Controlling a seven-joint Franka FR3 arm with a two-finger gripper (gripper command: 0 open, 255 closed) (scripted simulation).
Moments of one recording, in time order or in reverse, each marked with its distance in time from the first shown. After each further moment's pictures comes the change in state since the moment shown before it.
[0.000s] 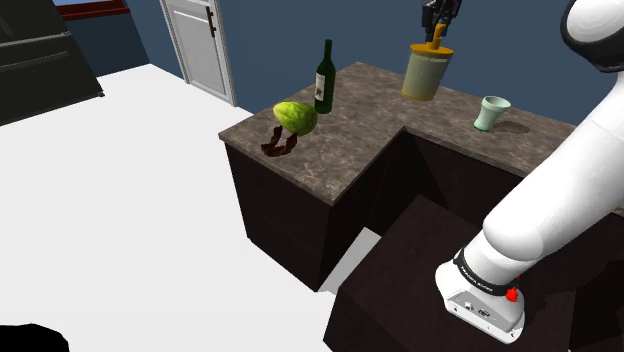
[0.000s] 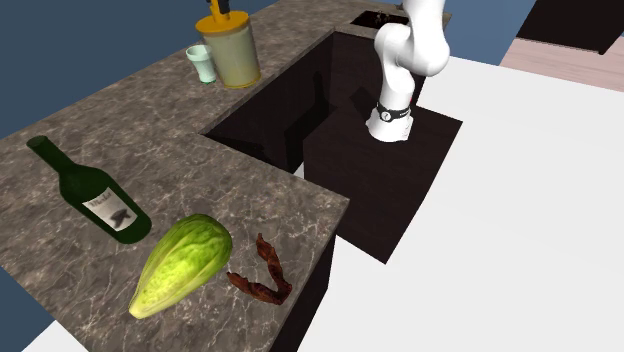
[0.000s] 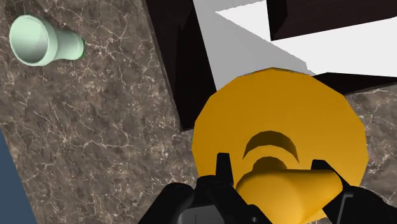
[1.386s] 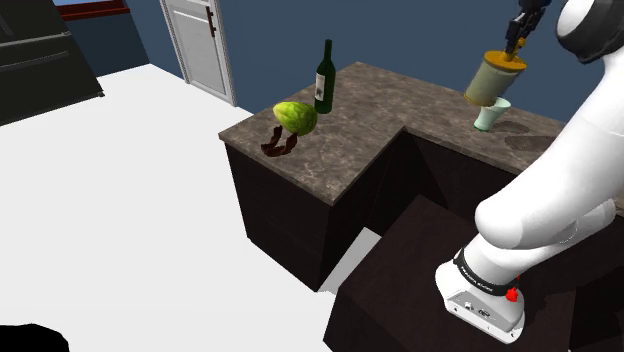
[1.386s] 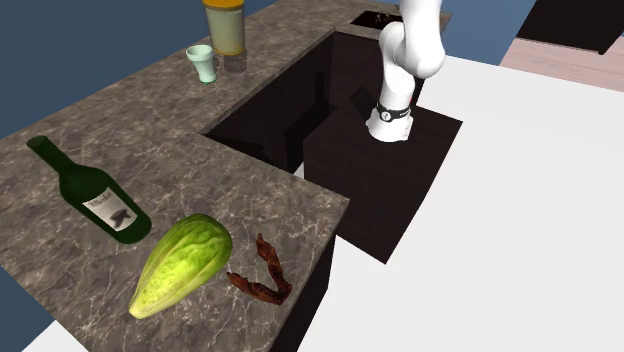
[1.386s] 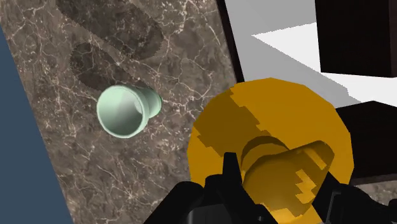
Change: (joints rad) arm -0.263 0.084 -0.264 0.008 0.071 0.148 -0.506
